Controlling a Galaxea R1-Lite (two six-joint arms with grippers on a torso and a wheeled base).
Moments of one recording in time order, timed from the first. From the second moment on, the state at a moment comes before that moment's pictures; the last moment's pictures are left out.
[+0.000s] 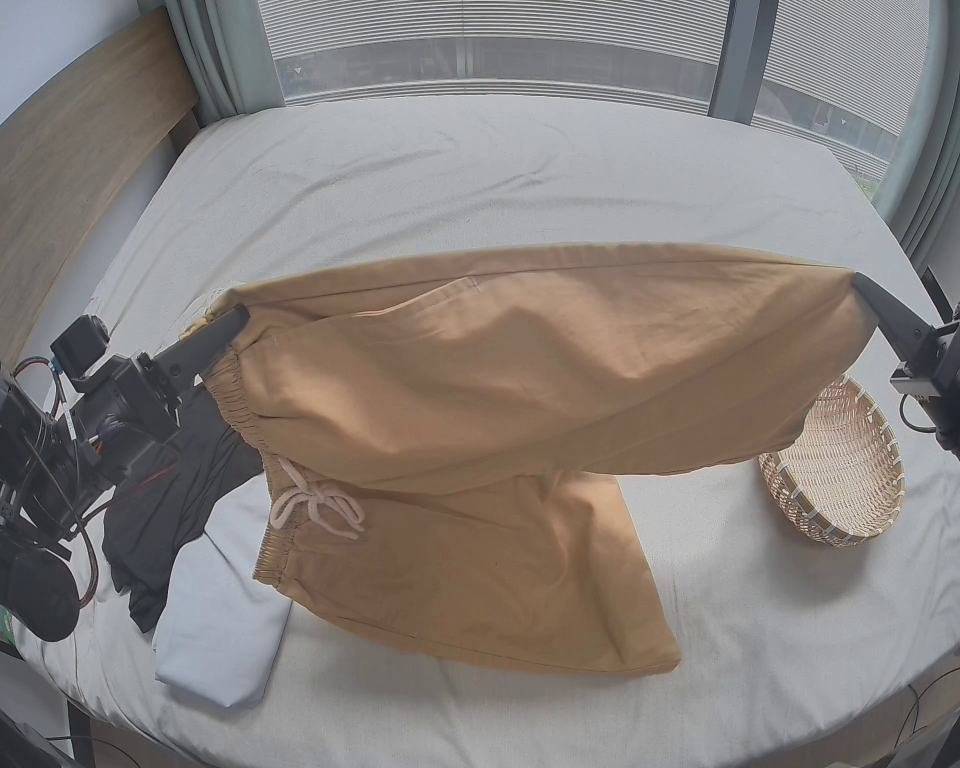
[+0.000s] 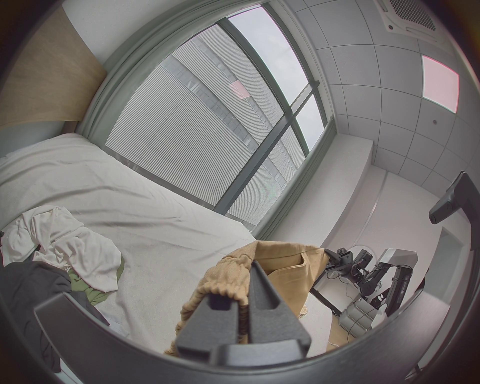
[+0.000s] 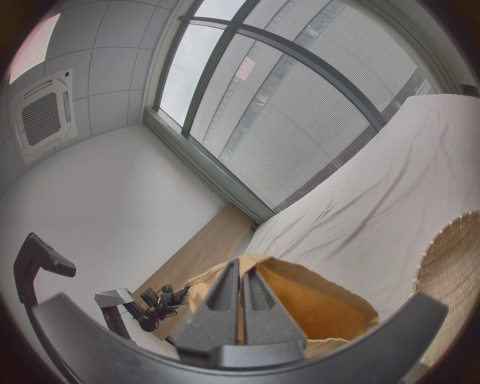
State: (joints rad) left arm -0.12 1.60 -0.43 -1.55 -0.64 -0.56; right arm 0.00 1.45 -0.42 -1.54 0.71 0.85
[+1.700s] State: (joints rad) left arm -0.14 2.14 -1.01 -1.55 -0.43 -0.67; right arm 0.00 2.02 -0.94 -1.54 0.71 0.85
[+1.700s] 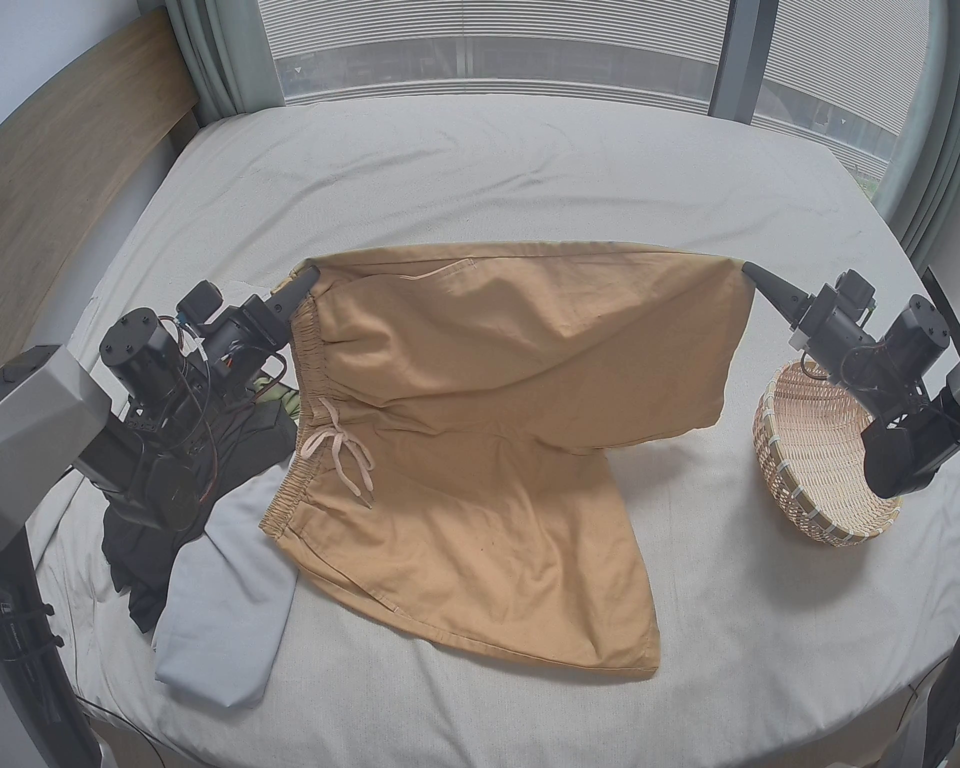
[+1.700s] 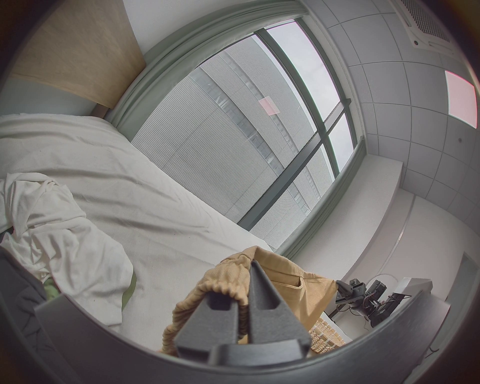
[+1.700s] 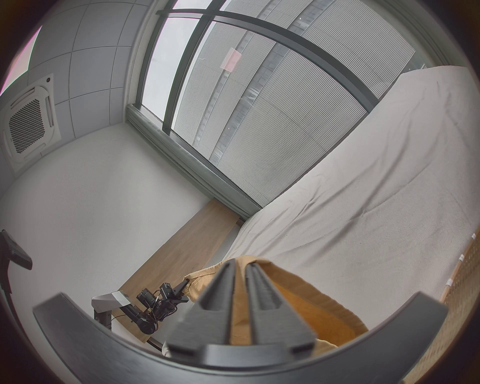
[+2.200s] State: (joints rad) left arm -0.13 2.21 -1.18 -1.29 -0.42 -0.76; right arm 0.01 2.06 -1.01 -1.49 0.71 0.85
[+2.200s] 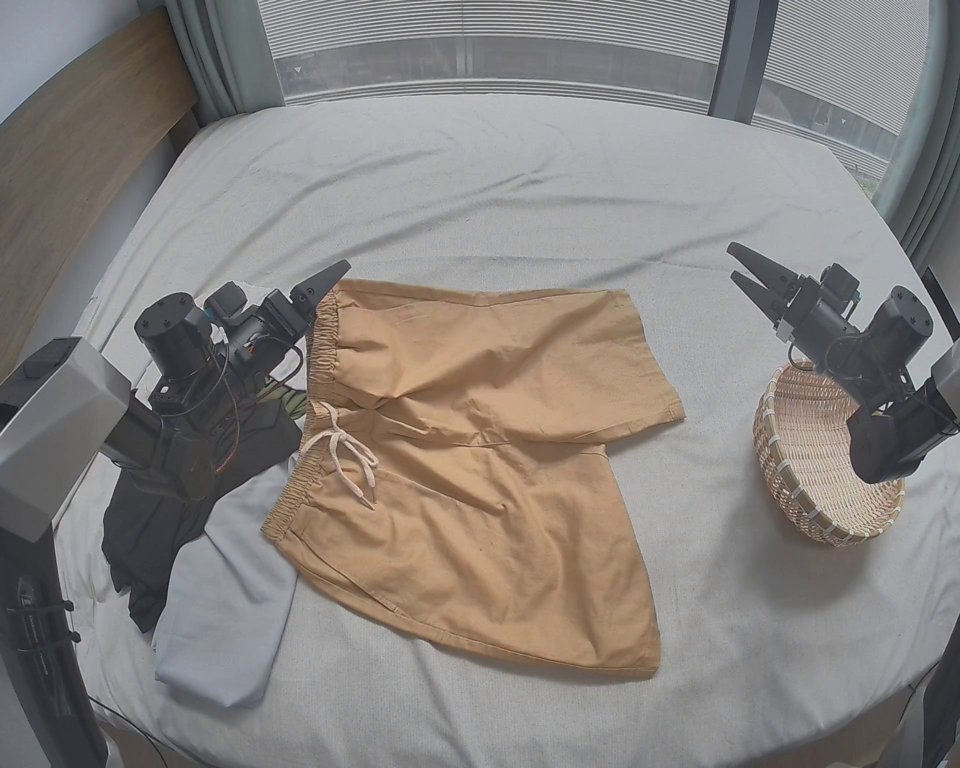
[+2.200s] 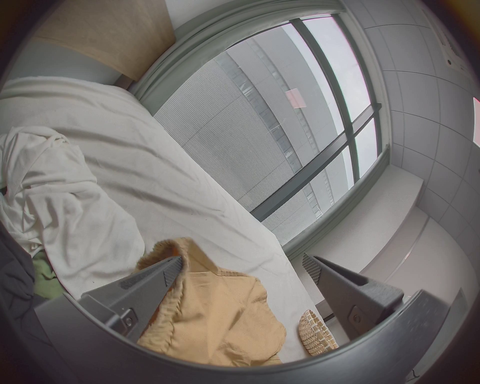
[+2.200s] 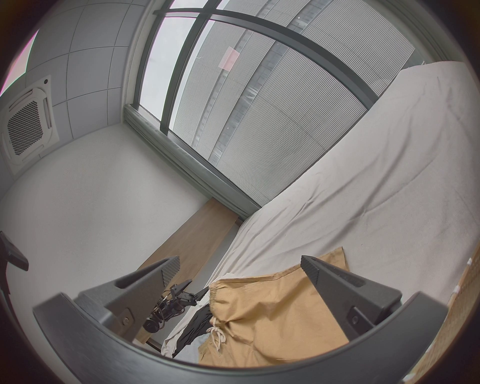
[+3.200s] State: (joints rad) left arm -0.07 1.93 -0.48 -1.54 -0.67 -0.61; right arm 0.11 1.94 -0.47 -1.54 0.72 0.55
